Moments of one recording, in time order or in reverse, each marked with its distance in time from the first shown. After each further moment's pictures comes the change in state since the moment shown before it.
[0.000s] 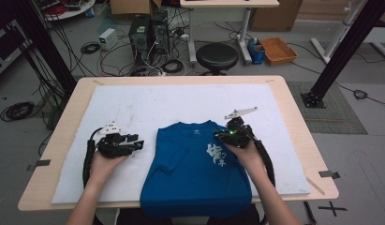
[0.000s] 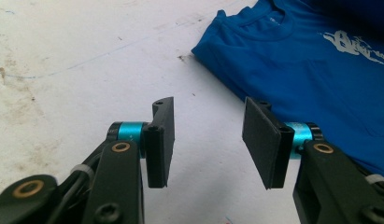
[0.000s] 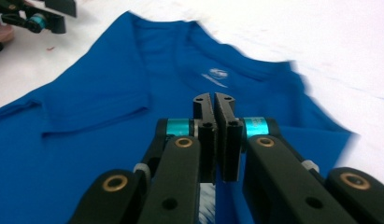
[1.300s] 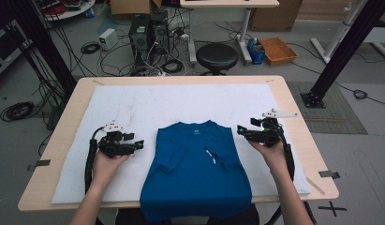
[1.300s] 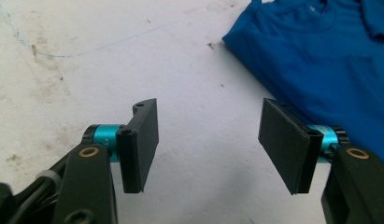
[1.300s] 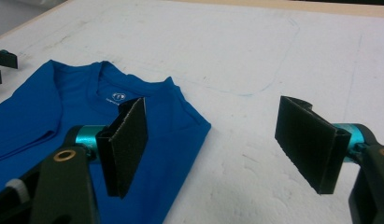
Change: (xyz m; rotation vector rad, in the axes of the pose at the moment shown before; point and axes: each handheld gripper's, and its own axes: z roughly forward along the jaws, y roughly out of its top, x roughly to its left) left arm 0.001 0.002 0.005 0.047 0.105 -0.061; right arm -0.086 -0.049 -0.039 -0.261 -0.113 0.111
